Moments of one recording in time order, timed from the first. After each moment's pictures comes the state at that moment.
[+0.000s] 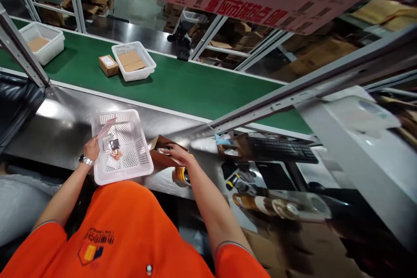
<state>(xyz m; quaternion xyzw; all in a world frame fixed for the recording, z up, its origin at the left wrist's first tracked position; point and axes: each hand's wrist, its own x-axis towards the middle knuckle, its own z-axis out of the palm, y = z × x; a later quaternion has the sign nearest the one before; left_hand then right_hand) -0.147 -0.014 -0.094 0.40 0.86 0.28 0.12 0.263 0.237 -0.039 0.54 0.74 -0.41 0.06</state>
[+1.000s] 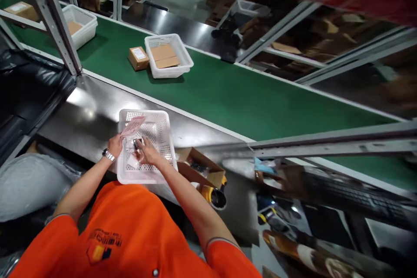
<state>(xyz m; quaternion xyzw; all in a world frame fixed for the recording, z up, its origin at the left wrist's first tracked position) -0.161 -0.008 -0.125 0.39 0.83 0.36 0.15 0.038 0.144 -0.116 0.24 0.91 -0.29 0.16</state>
